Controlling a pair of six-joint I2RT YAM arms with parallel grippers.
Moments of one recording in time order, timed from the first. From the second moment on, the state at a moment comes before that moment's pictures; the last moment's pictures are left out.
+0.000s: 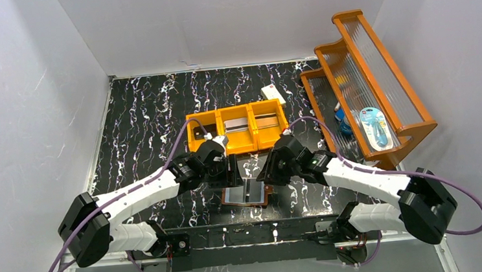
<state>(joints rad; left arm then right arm) -0.89 1.25 0.76 -0.41 0.08 -0.76 0.86 1.16 0.64 -0.33 -0.08 1.12</state>
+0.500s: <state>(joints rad) -0.86 1.24 0.74 -0.39 0.11 -0.78 0.86 1.36 0.65 -0.30 -0.19 1.07</state>
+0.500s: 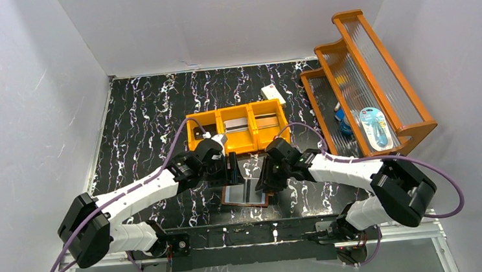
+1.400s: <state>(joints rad) -0.86 1.49 0.76 -0.25 0.26 -0.74 0.86 1.40 0.56 -0.15 -0.22 1.15</state>
